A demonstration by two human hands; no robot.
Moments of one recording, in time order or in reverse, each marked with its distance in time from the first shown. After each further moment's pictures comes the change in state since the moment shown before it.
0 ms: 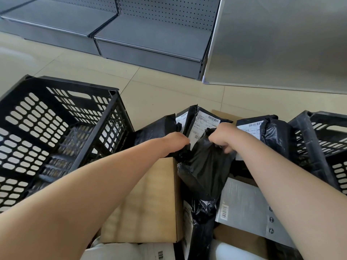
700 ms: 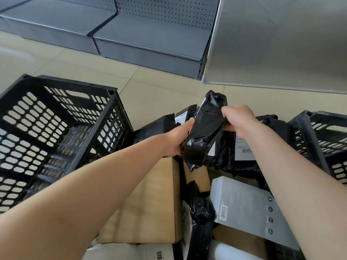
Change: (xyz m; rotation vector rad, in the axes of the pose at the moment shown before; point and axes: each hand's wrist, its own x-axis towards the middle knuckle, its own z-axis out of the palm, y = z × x) left_hand 0.002 0.013 0.003 -0.571 -0.294 -0.040; right_hand 0.018 0.014 -0.030 0.991 0.252 -0.045
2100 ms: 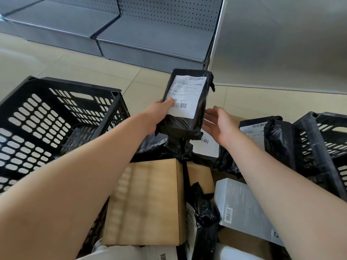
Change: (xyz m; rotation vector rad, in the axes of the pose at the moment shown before) left_hand -0.039 0.055 -0.052 0.061 0.428 0.308; right_hand 0.007 0.023 0.050 0.605 -0.216 0.143
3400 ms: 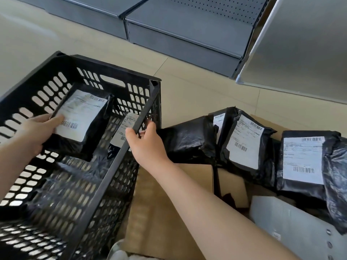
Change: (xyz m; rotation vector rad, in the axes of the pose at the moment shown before) left_hand -0.029 -0.162 -0.385 -0.035 0.689 -0.027; right_hand -0.085 0.159 0.227 -0.816 -0.385 -0.136
